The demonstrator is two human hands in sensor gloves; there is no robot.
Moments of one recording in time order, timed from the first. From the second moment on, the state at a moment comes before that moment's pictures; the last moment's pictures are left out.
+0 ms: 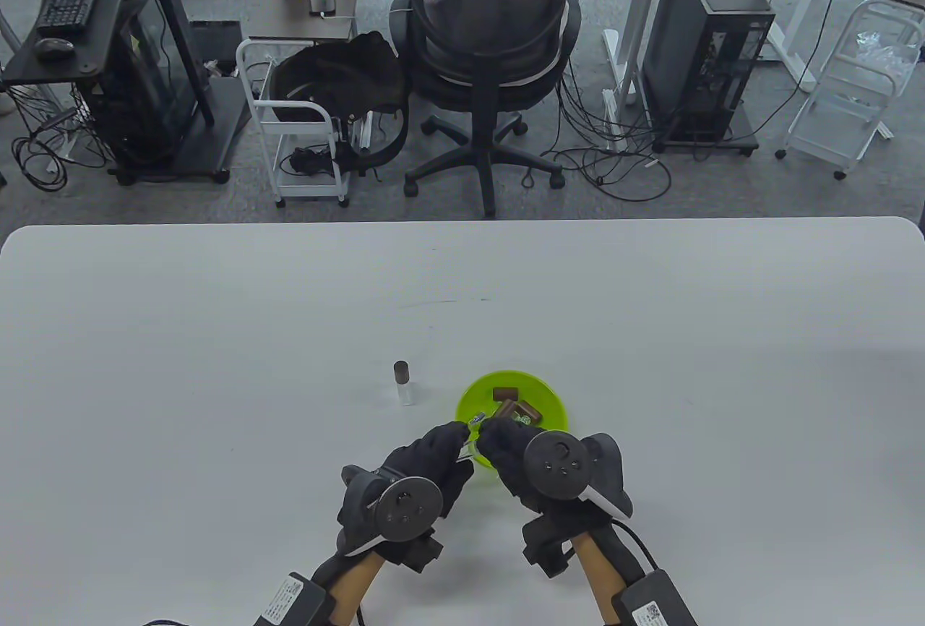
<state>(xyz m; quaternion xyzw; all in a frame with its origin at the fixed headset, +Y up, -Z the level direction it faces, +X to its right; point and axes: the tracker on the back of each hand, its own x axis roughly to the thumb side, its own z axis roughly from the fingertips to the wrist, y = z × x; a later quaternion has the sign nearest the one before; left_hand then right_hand) -0.103 -0.710 -0.281 0.17 -0.23 0.23 0.93 0.095 -0.702 -0.304 0.20 -0.02 0.94 0.26</state>
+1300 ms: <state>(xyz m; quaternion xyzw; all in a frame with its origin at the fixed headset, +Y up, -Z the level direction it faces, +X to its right) -0.136 -0.709 -0.289 0.16 -0.17 0.28 0.93 0.071 -0.735 -0.368 0.09 0.08 0.99 -0.06</state>
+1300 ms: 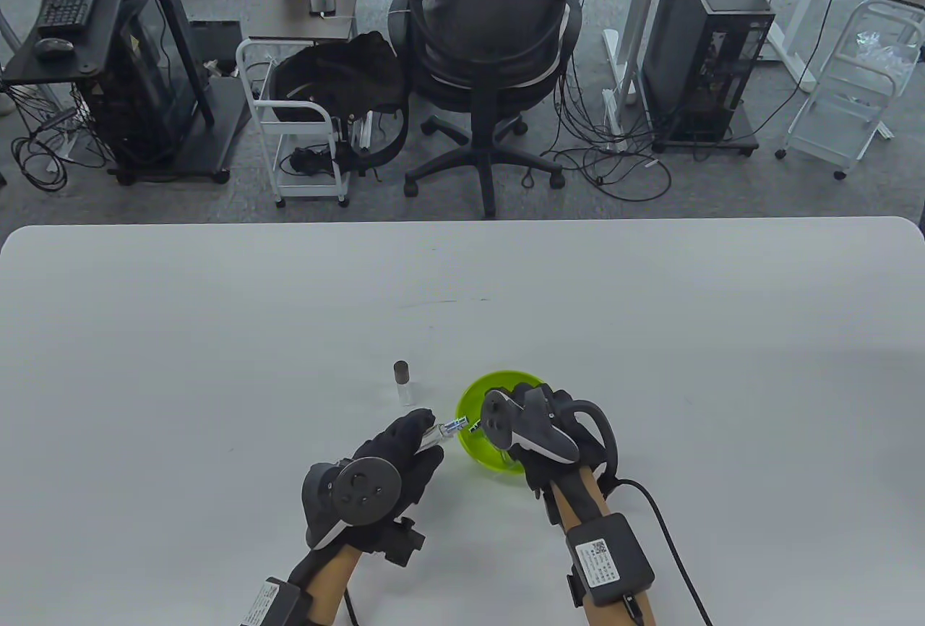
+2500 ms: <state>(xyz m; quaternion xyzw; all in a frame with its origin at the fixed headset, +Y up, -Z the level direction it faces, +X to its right) -0.117 -0.714 -0.281 0.15 -0.24 0.24 0.93 0.121 -0.685 -0.279 0.22 -0.16 0.95 0.14</state>
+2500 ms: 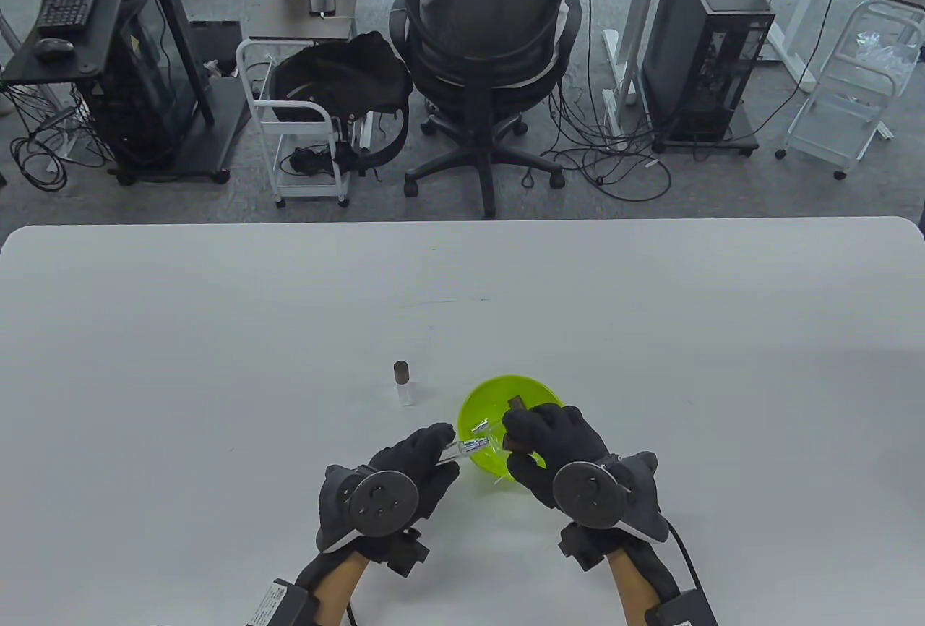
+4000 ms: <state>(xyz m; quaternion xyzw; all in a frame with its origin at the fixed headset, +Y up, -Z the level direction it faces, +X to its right) -0.098 -0.731 -0.291 0.14 -0.22 0.16 0.95 0.119 -0.668 -0.268 0.19 -0.16 0.97 0.07</state>
